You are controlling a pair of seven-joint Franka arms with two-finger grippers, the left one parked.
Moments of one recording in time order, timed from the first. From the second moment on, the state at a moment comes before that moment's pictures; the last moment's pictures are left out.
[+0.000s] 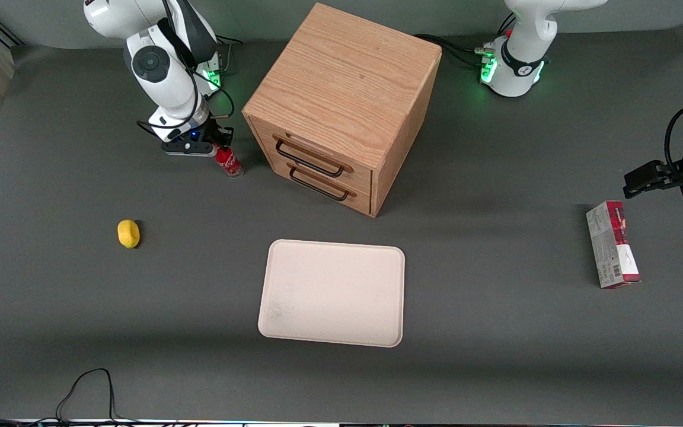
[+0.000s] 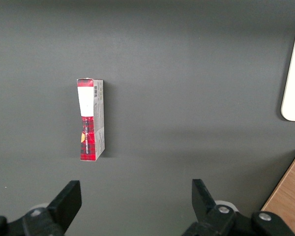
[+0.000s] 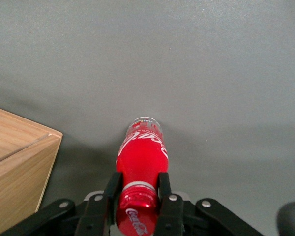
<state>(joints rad) 0.50 -0.32 -0.02 -2.75 0.01 2.36 0.56</state>
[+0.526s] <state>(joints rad) 0.49 -0.33 -0.02 -2.69 0.01 2.30 0.56</state>
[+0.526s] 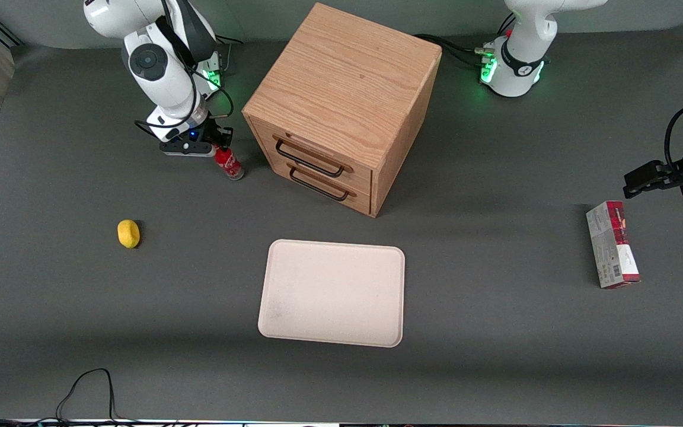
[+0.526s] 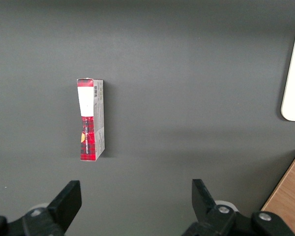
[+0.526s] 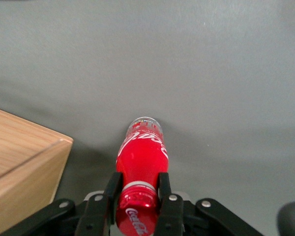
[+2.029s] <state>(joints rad) 0.40 0.63 -0.21 -0.95 0.13 1.36 0.50</state>
